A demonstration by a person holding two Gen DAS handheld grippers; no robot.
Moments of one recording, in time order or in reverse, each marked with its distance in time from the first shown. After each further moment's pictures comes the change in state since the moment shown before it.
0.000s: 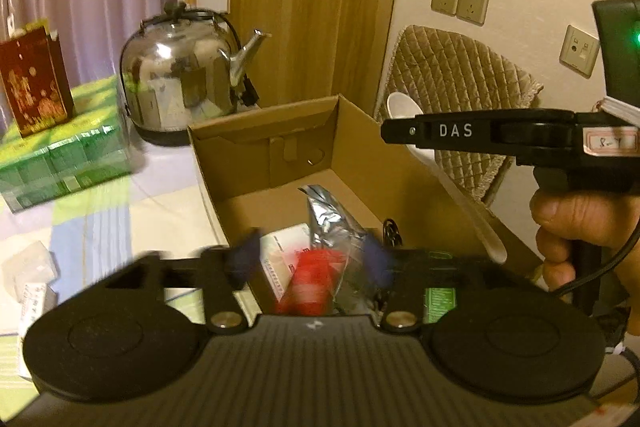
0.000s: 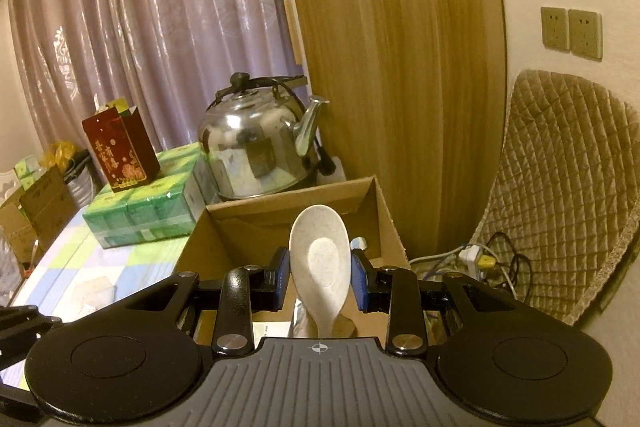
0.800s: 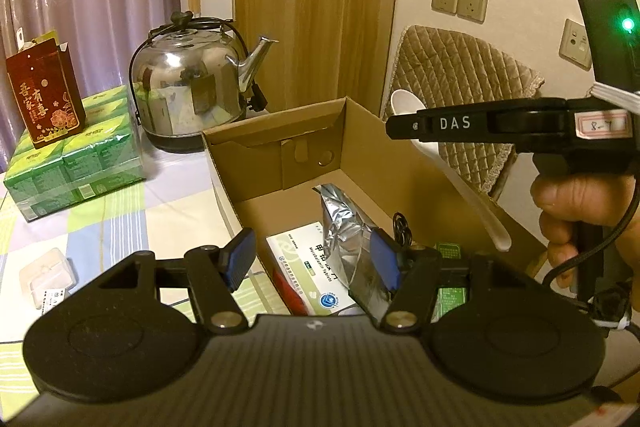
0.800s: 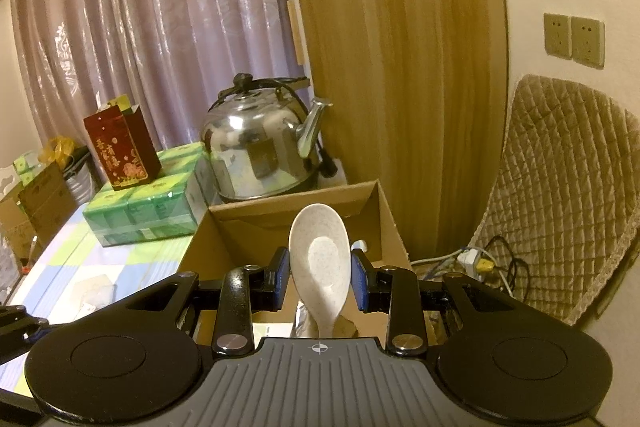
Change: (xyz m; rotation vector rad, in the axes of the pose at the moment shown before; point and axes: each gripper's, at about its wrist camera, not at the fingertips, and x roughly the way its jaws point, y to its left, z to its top) left arm -0.012 0.005 -0.003 0.016 0.003 0.015; right arm -0.003 0.006 0.004 -0.015 -0.009 -0.013
